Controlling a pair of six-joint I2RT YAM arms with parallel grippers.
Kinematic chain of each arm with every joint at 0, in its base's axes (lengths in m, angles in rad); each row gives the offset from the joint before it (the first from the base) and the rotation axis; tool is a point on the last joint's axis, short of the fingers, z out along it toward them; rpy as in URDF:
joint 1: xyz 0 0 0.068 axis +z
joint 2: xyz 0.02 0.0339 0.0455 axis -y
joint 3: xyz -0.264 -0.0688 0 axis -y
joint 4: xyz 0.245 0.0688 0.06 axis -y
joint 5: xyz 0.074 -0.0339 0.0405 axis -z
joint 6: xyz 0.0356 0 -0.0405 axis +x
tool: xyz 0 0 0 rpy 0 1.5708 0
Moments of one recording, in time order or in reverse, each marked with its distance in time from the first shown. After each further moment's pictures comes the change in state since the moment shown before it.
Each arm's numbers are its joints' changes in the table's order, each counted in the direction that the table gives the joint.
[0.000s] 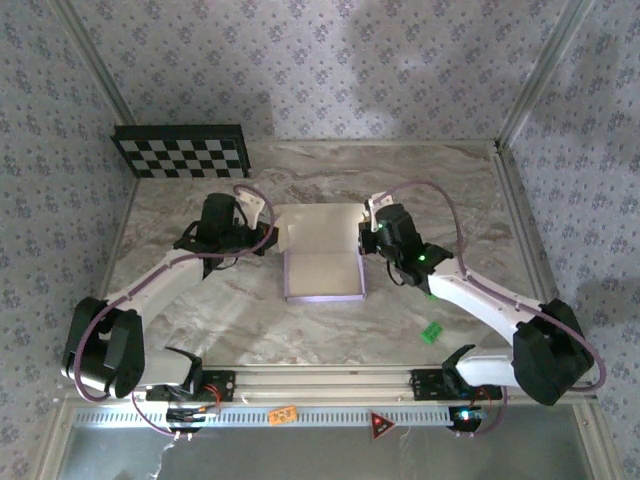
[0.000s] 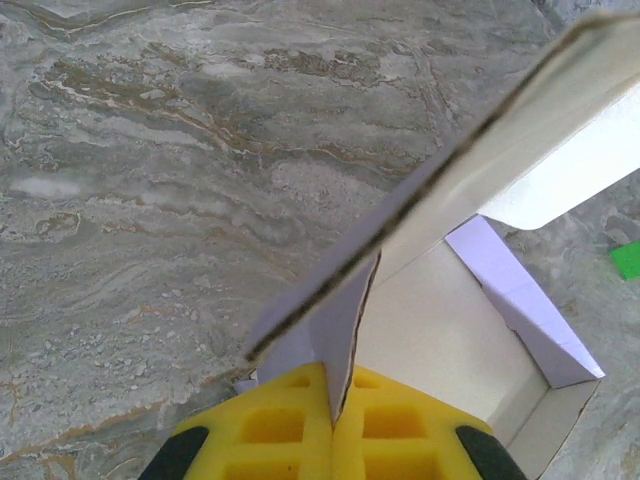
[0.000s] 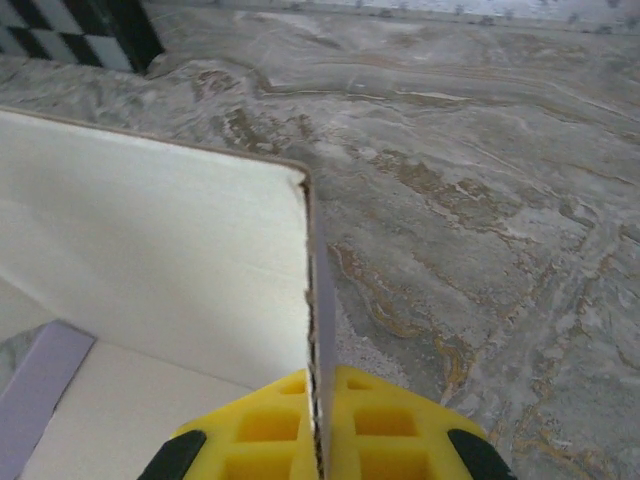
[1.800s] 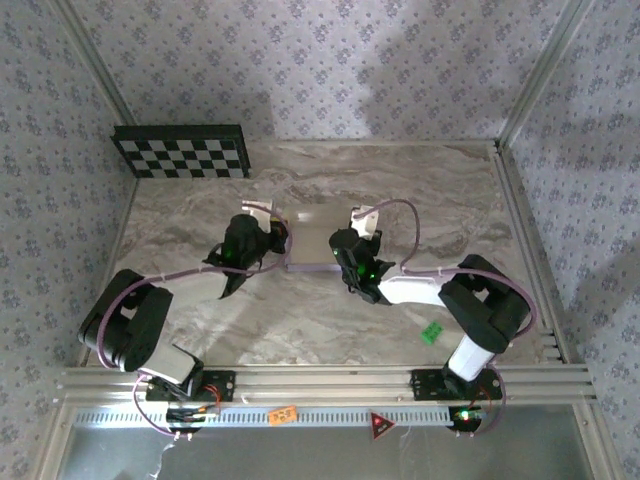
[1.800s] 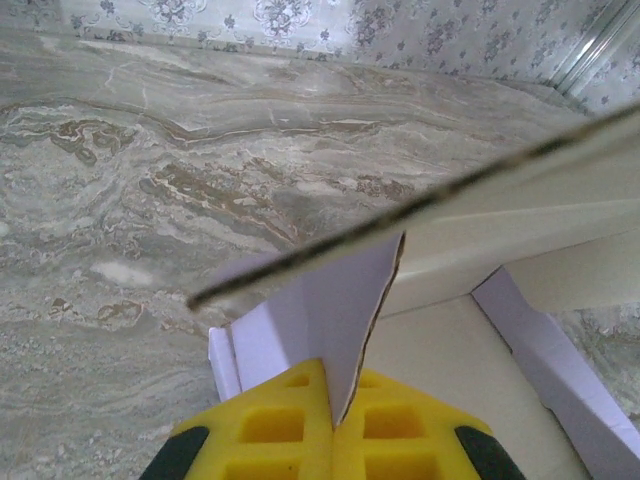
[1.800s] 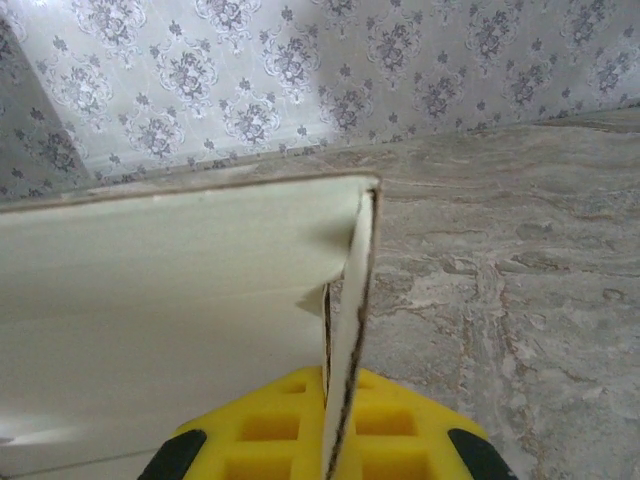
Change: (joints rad) left arm -0.170 -0.155 -0.208 0.644 -0.431 -0.212; right arm 0.216 -0.370 -0.059 0.585 0.714 0.162
